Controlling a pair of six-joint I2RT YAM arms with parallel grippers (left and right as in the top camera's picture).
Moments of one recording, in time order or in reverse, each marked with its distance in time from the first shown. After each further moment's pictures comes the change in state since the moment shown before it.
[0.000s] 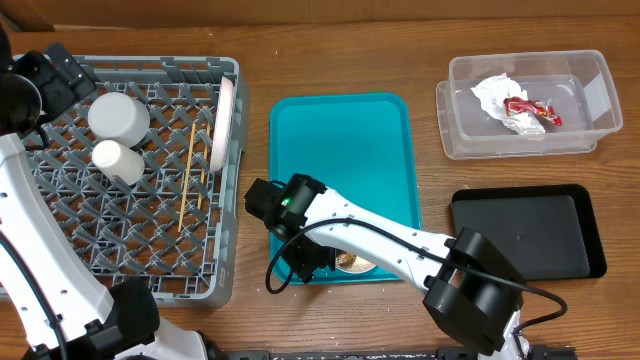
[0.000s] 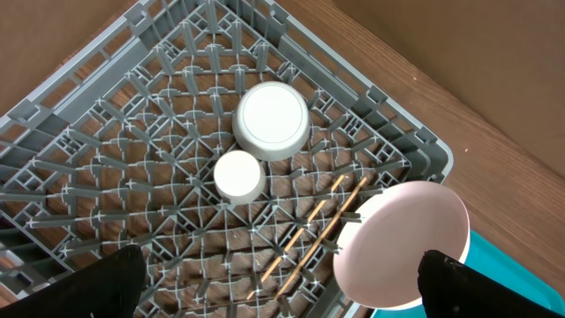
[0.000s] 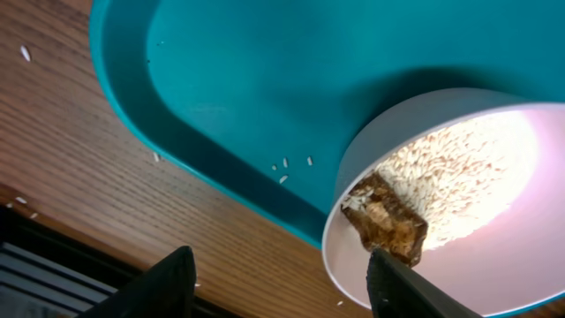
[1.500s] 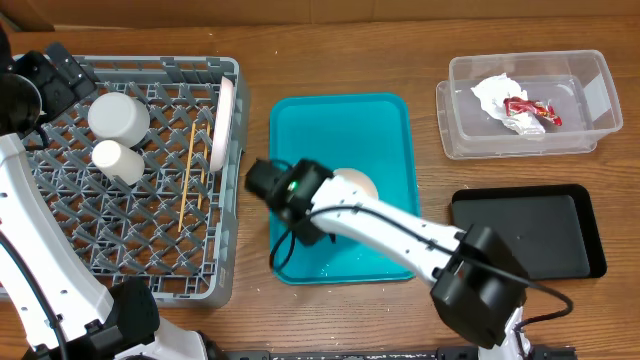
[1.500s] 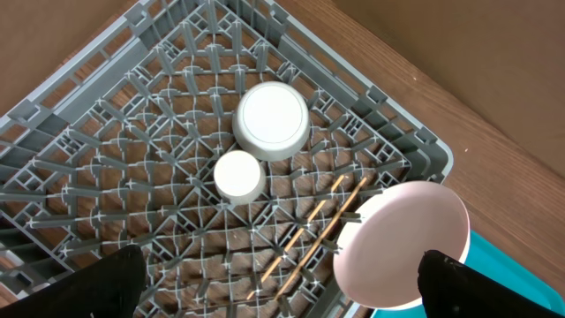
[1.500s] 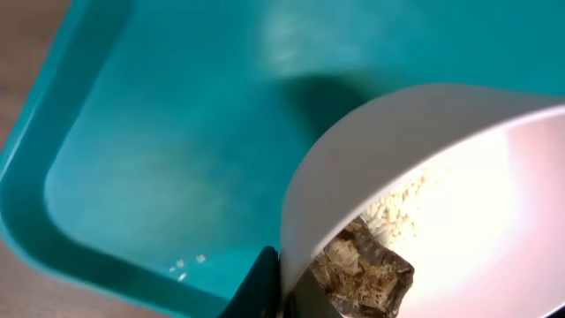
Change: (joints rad) left arm 0.000 0.000 0.000 0.000 0.000 0.000; right arm -0.069 0.000 0.071 0.063 0.266 0.047
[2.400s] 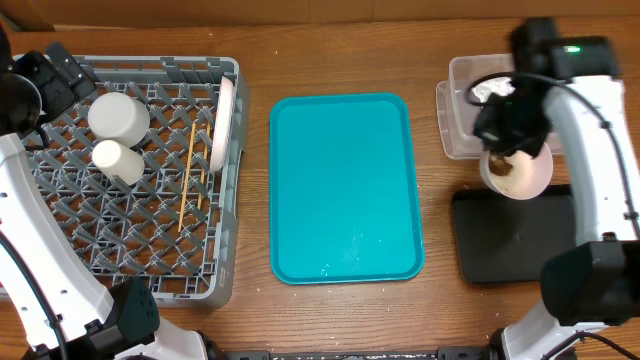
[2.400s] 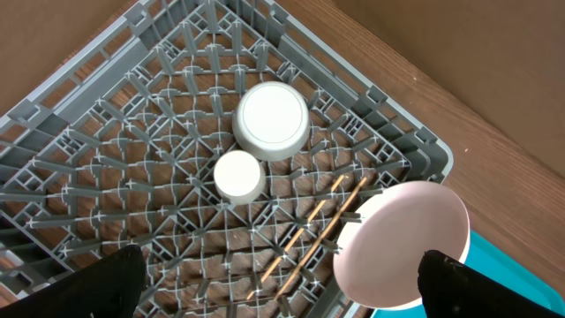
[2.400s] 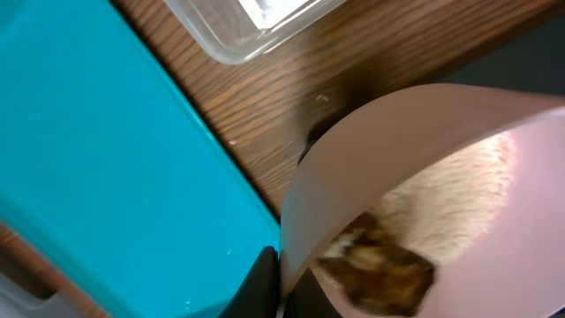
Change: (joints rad) left arm 0.000 0.000 0.000 0.000 0.000 0.000; right arm -0.960 -0.203 0.137 -0.302 -0.362 0.171
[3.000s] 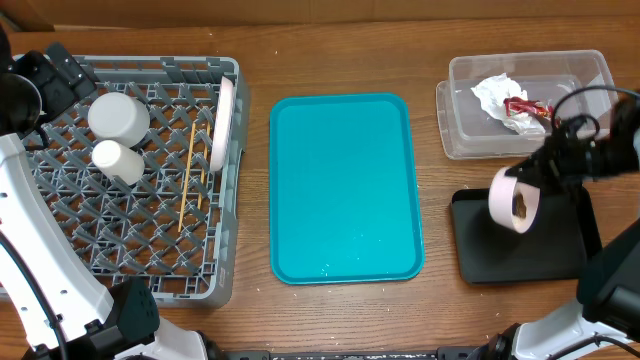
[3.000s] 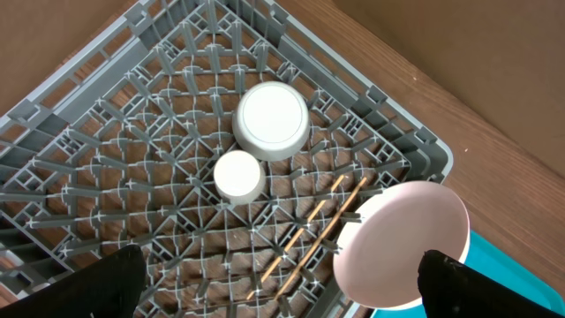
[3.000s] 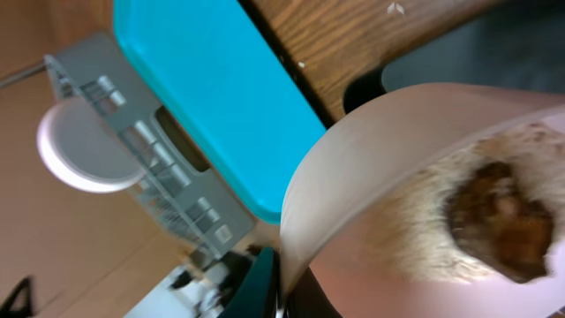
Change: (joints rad) left arm 0.000 0.000 0.000 0.000 0.000 0.000; right arm -0.451 0.000 -0.343 -0.039 -0.618 -0.496
